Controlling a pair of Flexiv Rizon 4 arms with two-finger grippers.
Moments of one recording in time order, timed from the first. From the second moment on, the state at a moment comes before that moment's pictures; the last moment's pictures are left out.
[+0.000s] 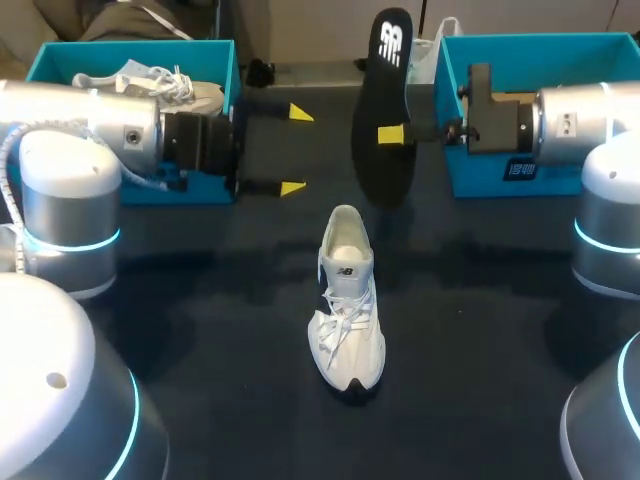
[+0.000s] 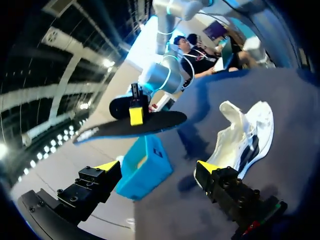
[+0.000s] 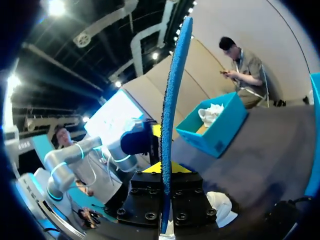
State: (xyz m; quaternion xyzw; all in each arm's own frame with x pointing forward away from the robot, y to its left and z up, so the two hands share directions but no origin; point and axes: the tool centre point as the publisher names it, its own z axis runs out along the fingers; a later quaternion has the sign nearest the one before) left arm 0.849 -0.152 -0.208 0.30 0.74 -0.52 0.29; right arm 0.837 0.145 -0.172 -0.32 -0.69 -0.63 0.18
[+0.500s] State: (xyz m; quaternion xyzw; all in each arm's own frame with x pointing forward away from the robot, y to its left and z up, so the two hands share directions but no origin) left arm 0.845 -0.149 -0.221 0.21 0.82 -0.49 0.21; right arm 0.831 0.152 -0.166 -0.22 -0.69 -0.67 0.16
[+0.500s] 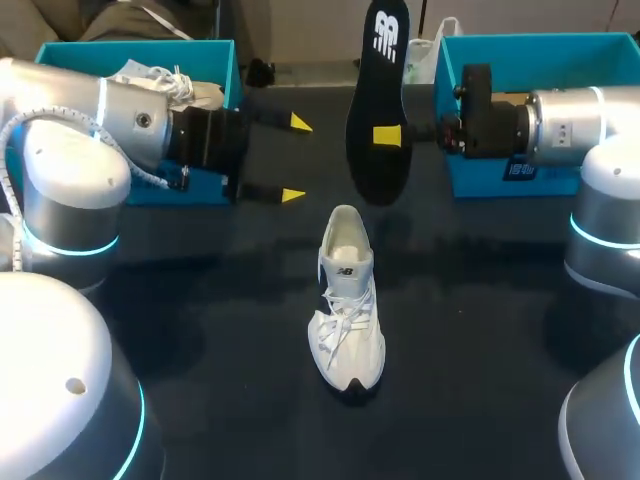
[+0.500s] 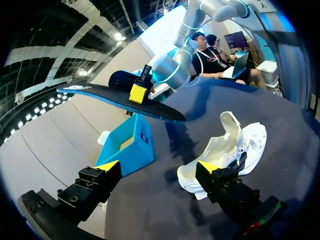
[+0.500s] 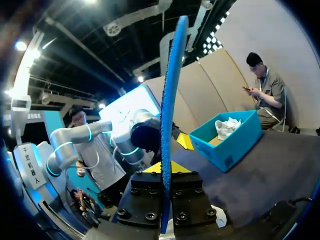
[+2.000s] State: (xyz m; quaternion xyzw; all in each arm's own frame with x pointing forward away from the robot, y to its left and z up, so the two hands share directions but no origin) left arm 0.813 -0.130 -0.276 0.15 0.86 -0.46 0.14; right arm 0.827 0.186 -0.206 -0.15 -0.70 -0.69 0.14
